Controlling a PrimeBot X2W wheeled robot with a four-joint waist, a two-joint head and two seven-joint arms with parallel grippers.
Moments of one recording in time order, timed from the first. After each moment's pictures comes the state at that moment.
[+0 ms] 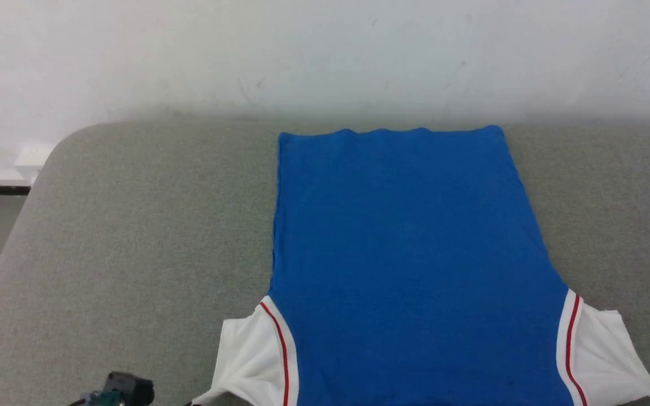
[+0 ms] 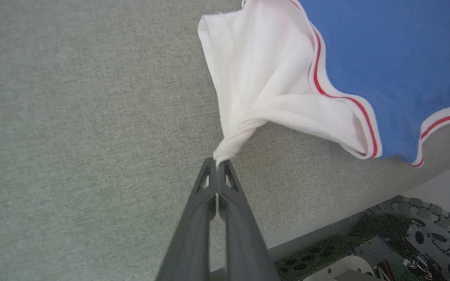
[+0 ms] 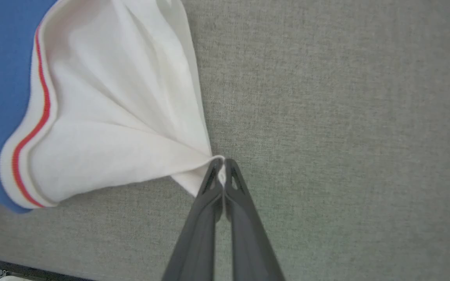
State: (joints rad) left arm 0.10 0.66 -0.53 0.08 -0.74 -0.02 0.16; right arm 0.06 -0.74 0.27 0.43 0.77 0.13 0.23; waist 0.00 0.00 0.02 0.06
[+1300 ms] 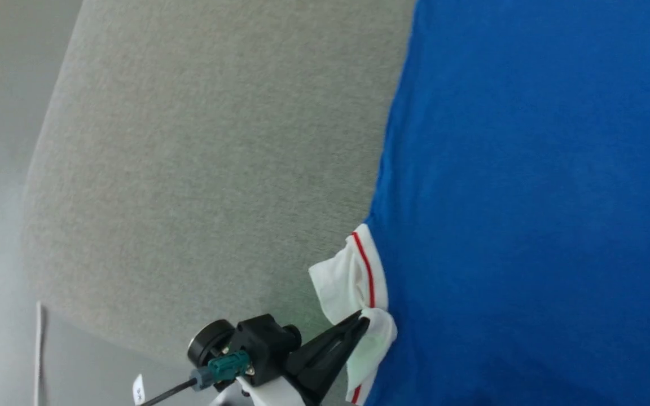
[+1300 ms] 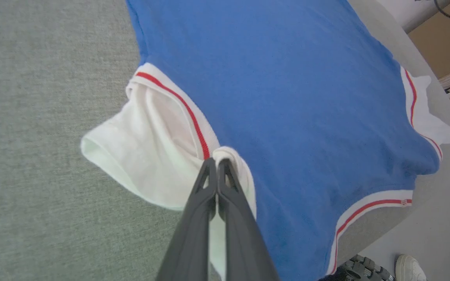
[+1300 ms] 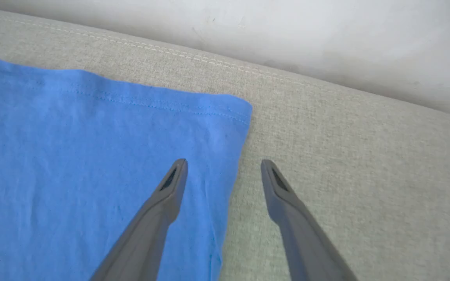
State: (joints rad) left arm -0.10 0.44 -0.71 -0.36 -0.53 0.04 0.16; right arm -0.99 -0.66 -0.03 0.52 0.38 0.13 0.91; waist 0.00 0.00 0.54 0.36
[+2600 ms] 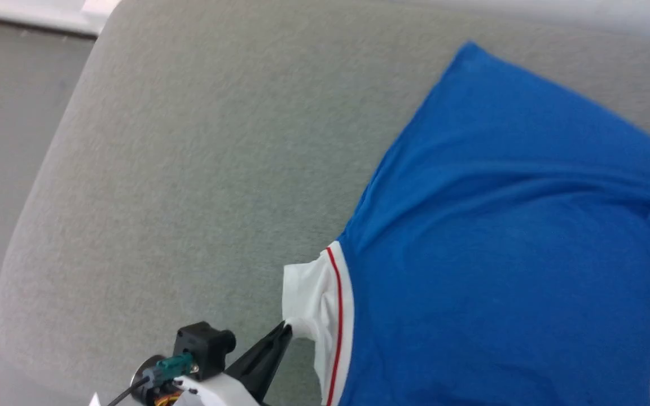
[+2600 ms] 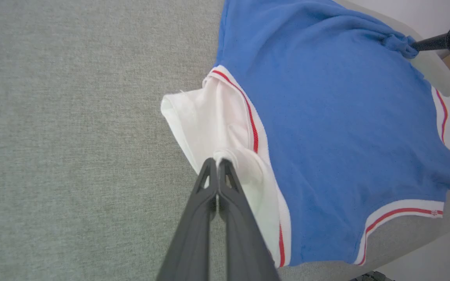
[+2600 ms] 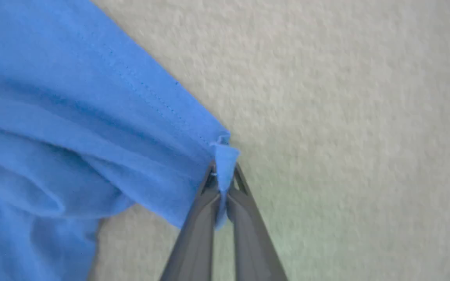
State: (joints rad) left arm -0.02 0.48 -0.61 -0.22 -0.61 0.12 0.11; right arm -0.54 -0.69 0.08 0.61 0.49 0.13 0.63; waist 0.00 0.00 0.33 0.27
